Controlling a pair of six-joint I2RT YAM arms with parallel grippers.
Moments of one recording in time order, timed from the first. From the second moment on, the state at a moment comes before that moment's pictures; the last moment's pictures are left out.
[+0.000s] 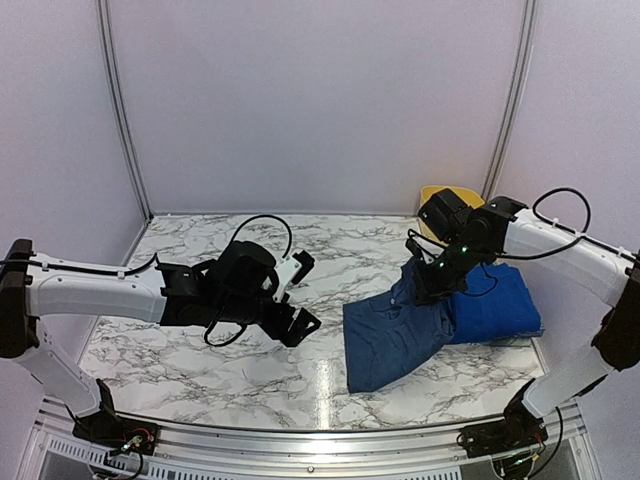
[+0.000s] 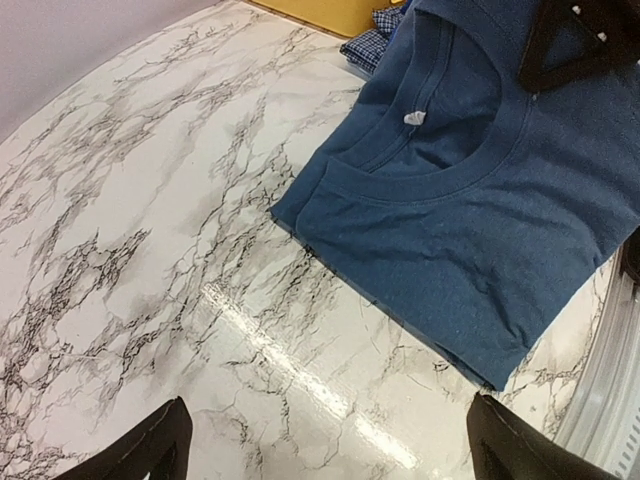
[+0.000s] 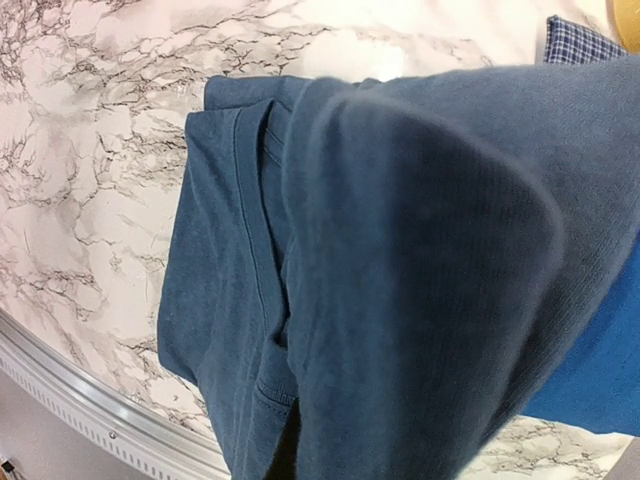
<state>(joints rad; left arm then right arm) -1.05 1.53 1.01 -0.16 -0.09 -0.18 0.62 1.44 1.26 -1.04 -0.10 0.39</state>
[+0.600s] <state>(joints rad) -1.05 1.53 1.01 -0.20 -0.05 -0.16 0.62 1.43 1.51 -1.26 0.10 0.37</state>
